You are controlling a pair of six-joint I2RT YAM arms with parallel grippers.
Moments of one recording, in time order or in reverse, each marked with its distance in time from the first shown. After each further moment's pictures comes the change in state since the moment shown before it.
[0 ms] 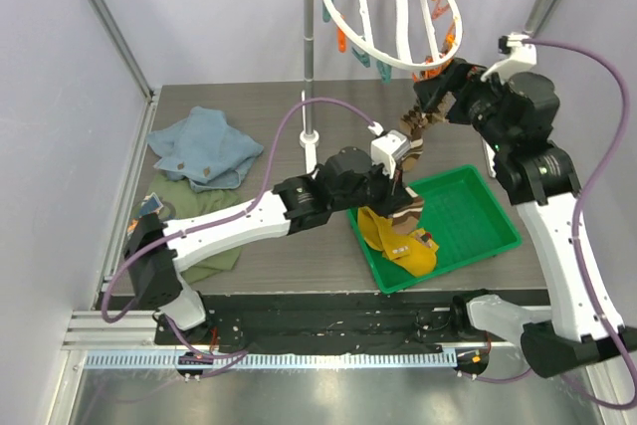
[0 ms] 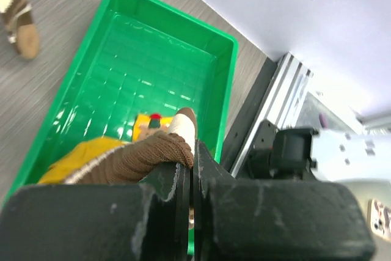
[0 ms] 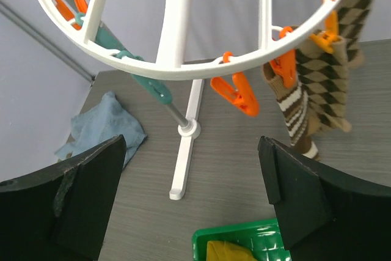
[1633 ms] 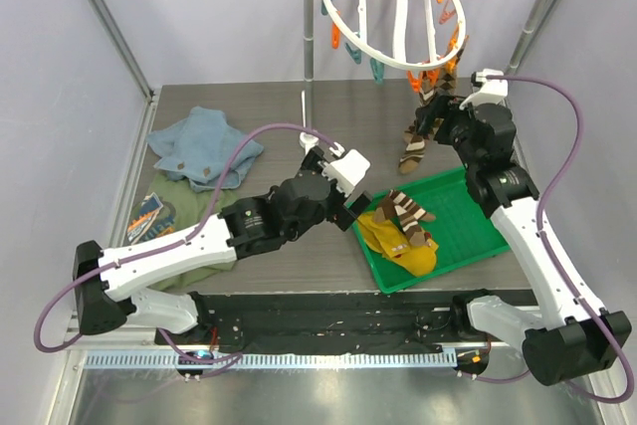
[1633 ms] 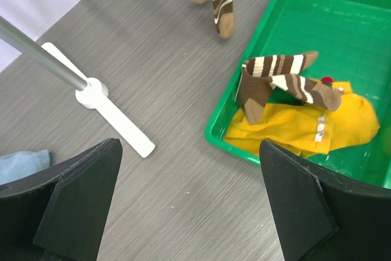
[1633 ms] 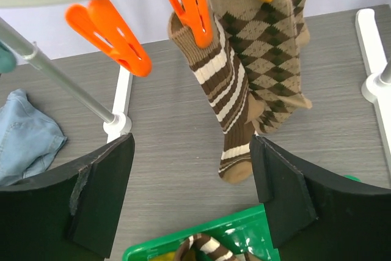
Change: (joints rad) left arm -0.061 -0.287 -0.195 -0.148 -0.525 0.437; right arm 0.000 -0.087 -0.379 0.241 0.203 -0.106
